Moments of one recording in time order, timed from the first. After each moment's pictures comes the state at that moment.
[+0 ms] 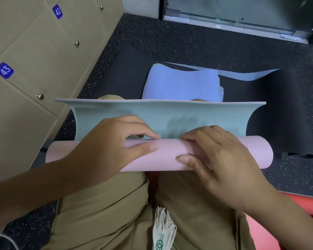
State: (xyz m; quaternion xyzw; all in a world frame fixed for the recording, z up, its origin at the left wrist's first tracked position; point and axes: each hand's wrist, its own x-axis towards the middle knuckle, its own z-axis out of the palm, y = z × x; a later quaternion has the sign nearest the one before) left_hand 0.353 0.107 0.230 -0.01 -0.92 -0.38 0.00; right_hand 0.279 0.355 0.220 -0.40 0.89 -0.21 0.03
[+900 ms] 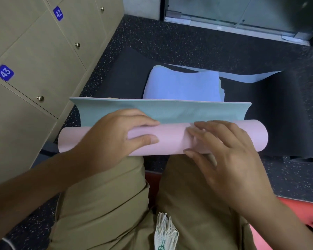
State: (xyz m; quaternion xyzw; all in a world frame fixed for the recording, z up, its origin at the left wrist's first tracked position) left_hand 0.327 0.091 0.213 -0.04 -0.94 -0.34 0.04; right_hand 0.270 0.355 0.203 -0.37 0.90 -0.20 -0.11
